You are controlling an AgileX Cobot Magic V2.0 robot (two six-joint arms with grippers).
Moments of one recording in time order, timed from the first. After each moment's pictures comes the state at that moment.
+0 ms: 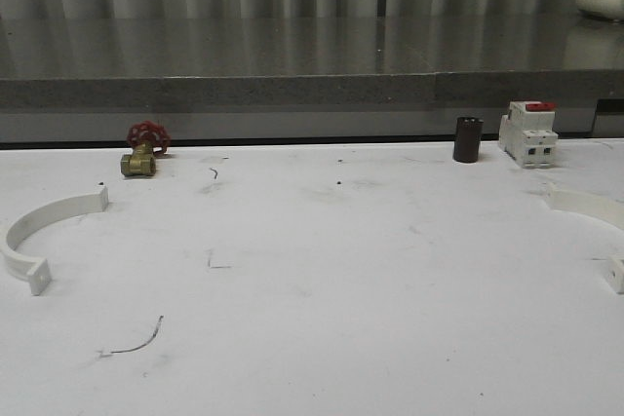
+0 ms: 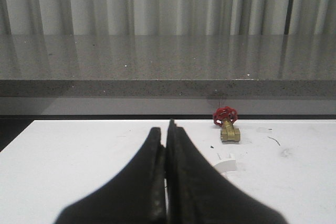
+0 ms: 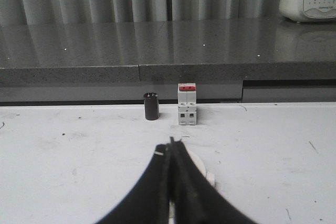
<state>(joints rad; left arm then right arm) 0.02 -0.01 0.00 -0.01 0.04 0.02 0.06 -0.01 0.03 0.05 0.04 0.04</state>
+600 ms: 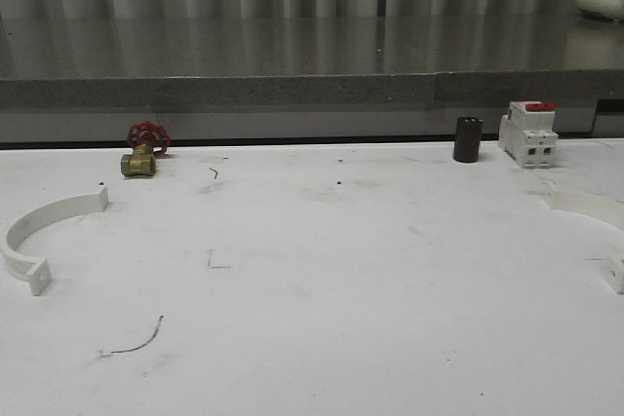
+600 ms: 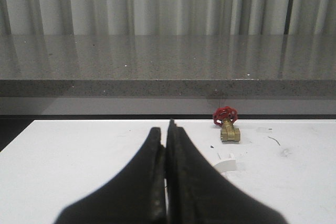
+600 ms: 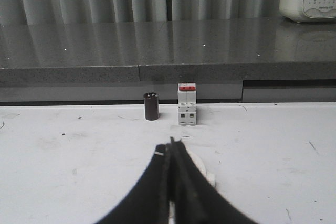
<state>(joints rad) 0.02 -0.01 0.00 -0.01 0.04 0.02 0.06 -0.01 0.03 0.05 0.04 0.04</state>
